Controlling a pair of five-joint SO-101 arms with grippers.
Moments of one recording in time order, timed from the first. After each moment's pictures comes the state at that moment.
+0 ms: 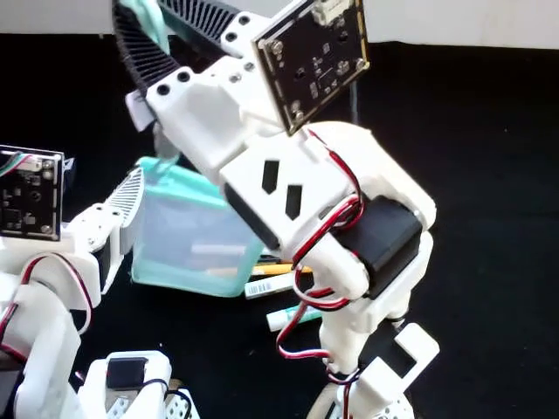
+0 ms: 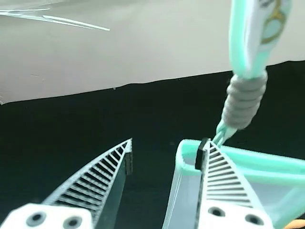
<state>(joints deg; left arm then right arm) -9.5 -54.2 -3.4 91.6 -7.0 -47.2 5.3 -77.3 66.7 5.8</state>
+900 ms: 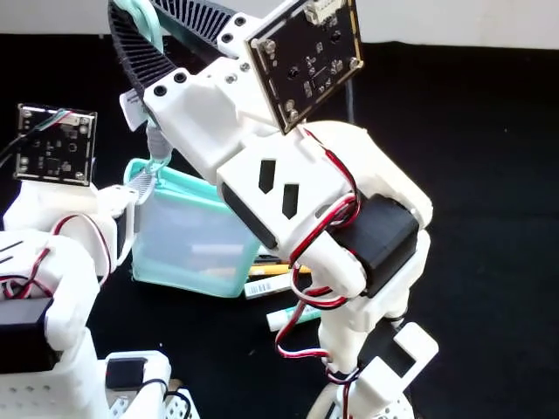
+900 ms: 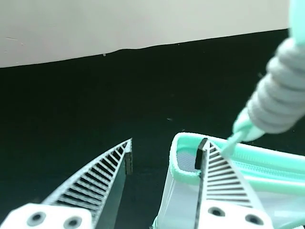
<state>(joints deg) -9.6 -53.6 13.8 83.5 -6.7 -47.3 5.3 -77.3 66.7 5.8</state>
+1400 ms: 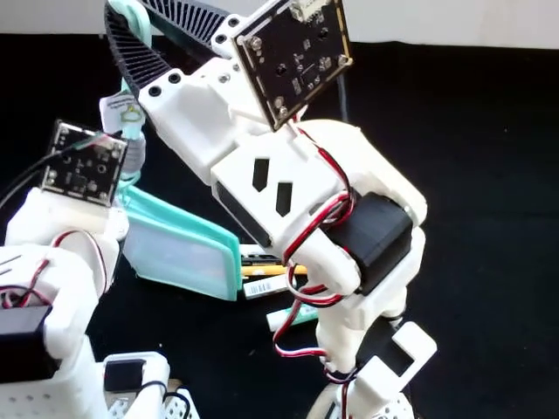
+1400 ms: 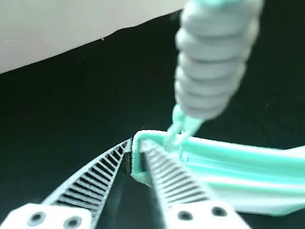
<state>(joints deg) -9.7 -53.8 16.6 90.1 -18.4 -47.3 5.5 -77.2 66.8 5.8</state>
